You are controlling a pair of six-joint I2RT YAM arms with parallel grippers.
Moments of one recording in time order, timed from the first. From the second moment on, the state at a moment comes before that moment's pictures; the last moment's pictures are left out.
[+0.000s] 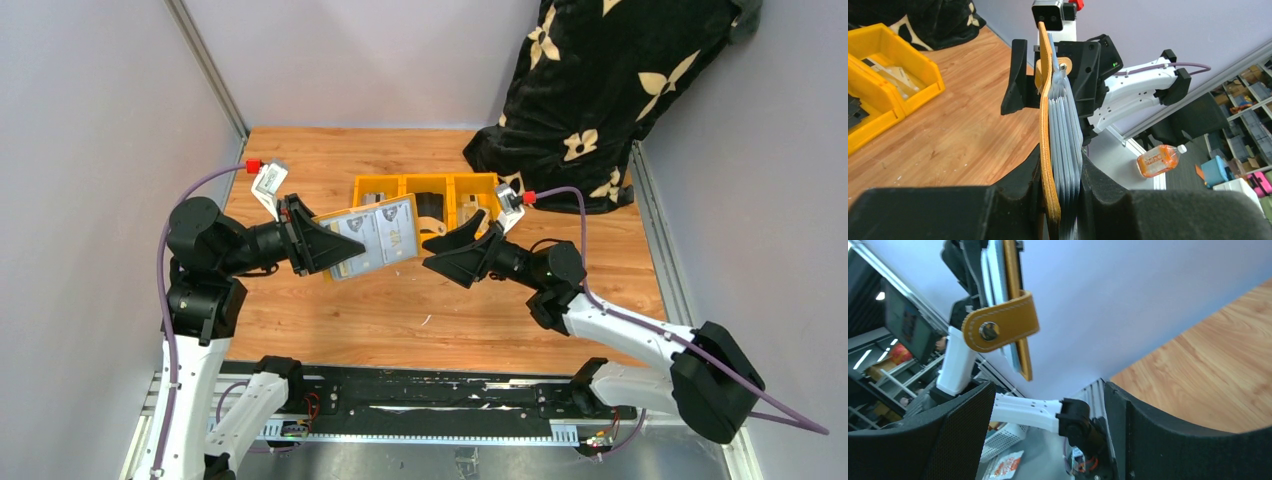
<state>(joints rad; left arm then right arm) -0.14 0.73 1.11 -0.39 1.06 -0.62 0.76 1.12 0.54 1.01 -0.53 0.95</state>
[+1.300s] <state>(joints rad) -0.14 0.74 1.25 -0.81 1.06 -0.06 0.87 1.17 1.31 -0.16 -0.80 0.41</state>
